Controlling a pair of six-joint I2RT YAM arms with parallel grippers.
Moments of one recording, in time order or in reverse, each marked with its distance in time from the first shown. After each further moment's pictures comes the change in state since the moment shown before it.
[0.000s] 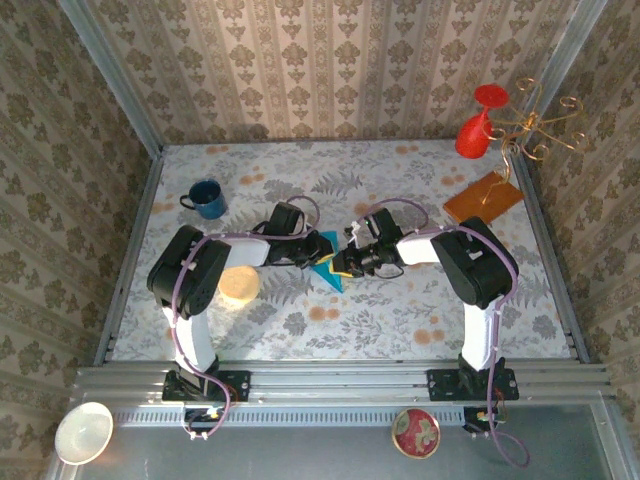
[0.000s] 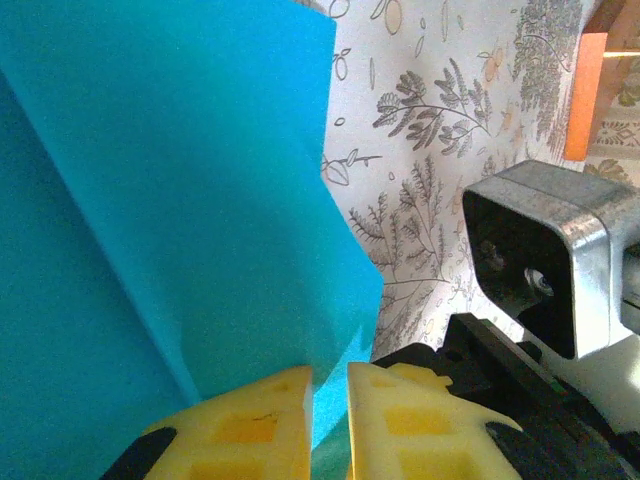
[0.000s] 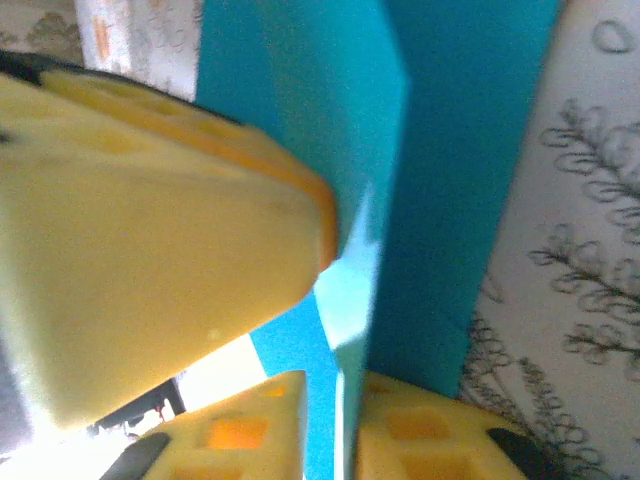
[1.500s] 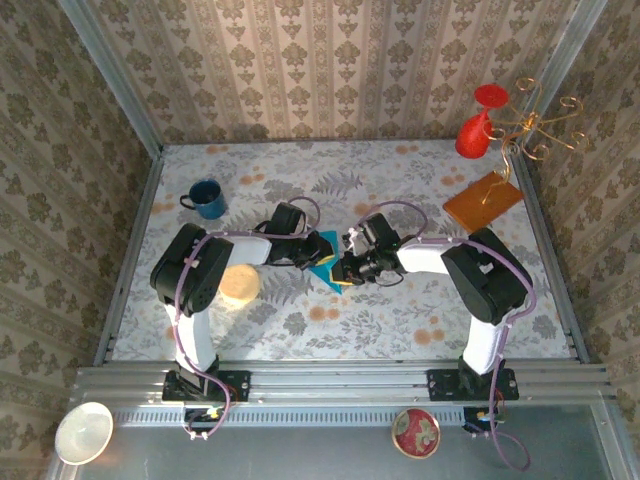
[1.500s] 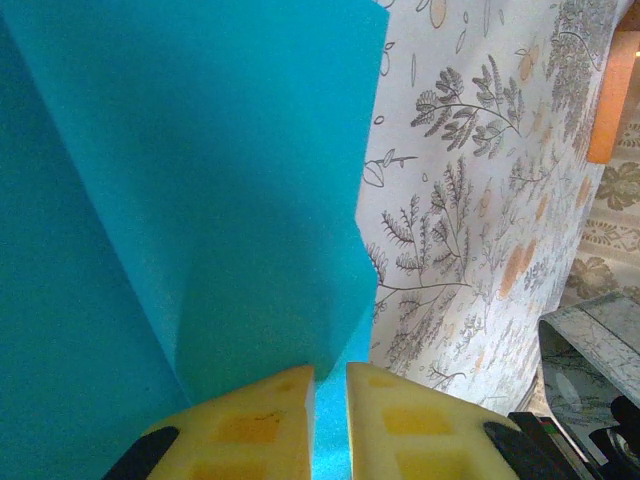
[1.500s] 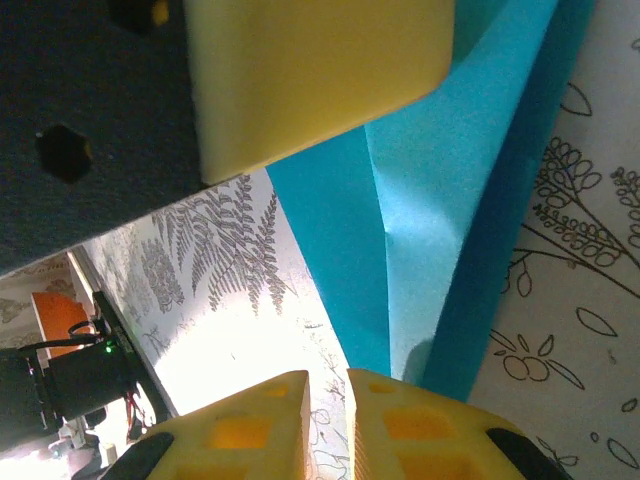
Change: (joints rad) left arm 0.000 0.025 0.018 -0.036 -0.002 0.000; right arm 0.077 -0.128 -0.047 -0.119 0.130 0.003
